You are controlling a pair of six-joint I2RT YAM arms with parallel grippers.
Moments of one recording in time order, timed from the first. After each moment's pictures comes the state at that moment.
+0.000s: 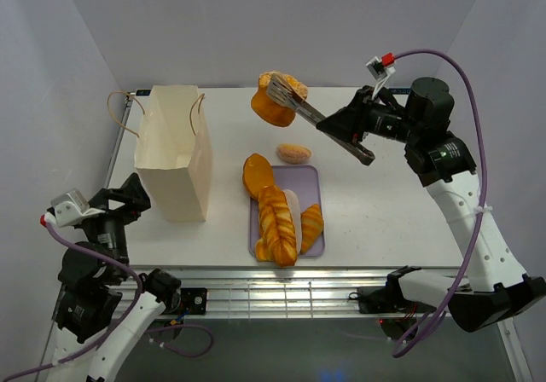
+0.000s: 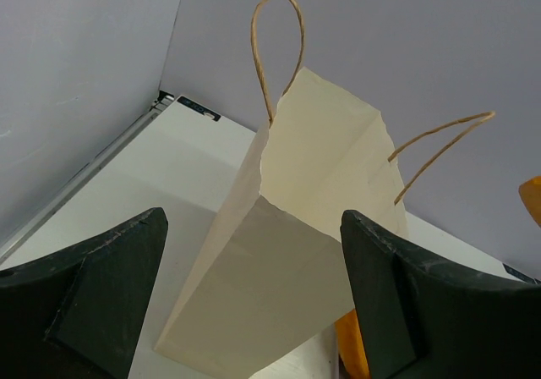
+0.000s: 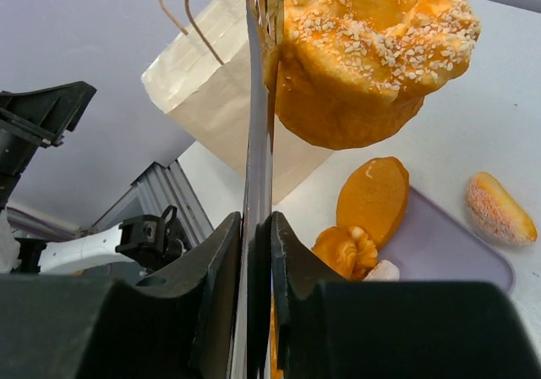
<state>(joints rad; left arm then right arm) -0.49 0.19 0.81 -0.42 -0.77 -0.27 0.34 1.16 1.42 -0.40 -0.75 0.40</state>
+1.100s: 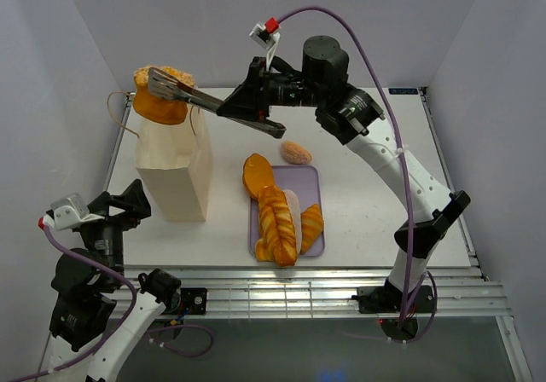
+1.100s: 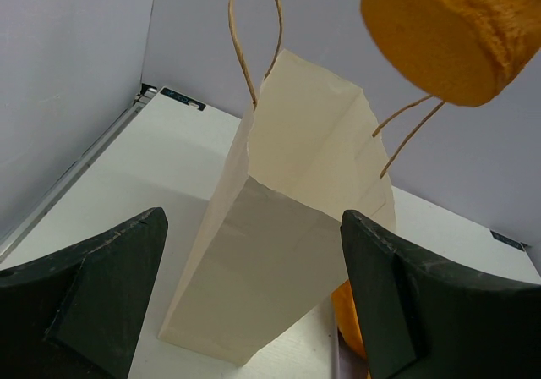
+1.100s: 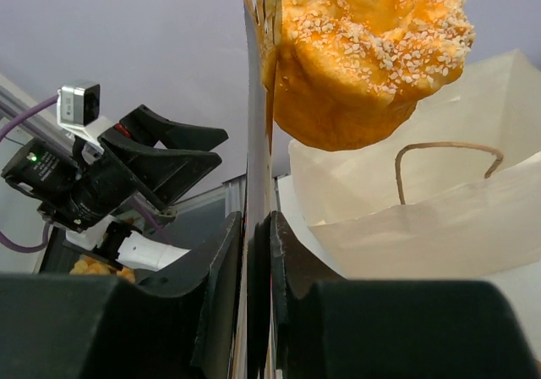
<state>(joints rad) -0.49 0.16 0.86 -0.53 -0.67 -0.27 0.80 1.74 2.15 -0.37 -0.72 0.43</state>
